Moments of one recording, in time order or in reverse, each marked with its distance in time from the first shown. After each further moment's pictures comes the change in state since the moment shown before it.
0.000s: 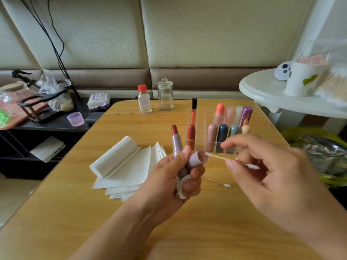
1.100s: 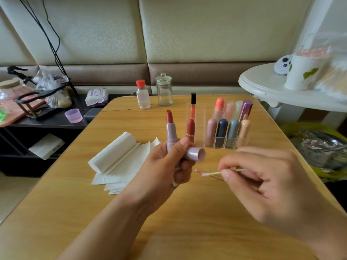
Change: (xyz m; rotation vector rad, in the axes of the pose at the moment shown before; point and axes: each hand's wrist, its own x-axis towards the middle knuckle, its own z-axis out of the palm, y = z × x) left_hand 0.001 0.006 -0.010 0.248 0.079 0.125; right_hand -0.007 0.001 0.004 0.061 -0.108 -0.055
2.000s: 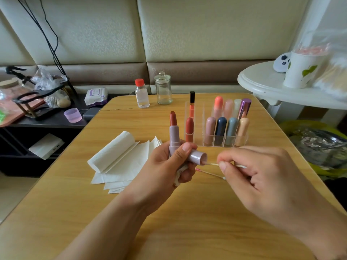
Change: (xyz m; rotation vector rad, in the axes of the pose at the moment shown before) left_hand -0.002 -0.005 0.000 0.067 0.030 0.024; right_hand 0.000 0.000 0.006 -0.076 -0.009 0.077
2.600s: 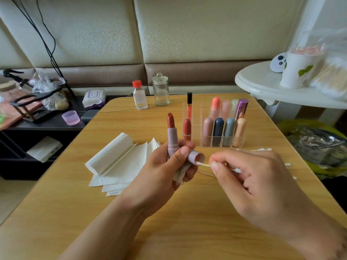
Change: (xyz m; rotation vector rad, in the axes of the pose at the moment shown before) left_hand 0.001 -0.002 0.002 -0.073 -0.050 0.027; right_hand 0.001 -0.010 0.005 0.081 0.044 0.014
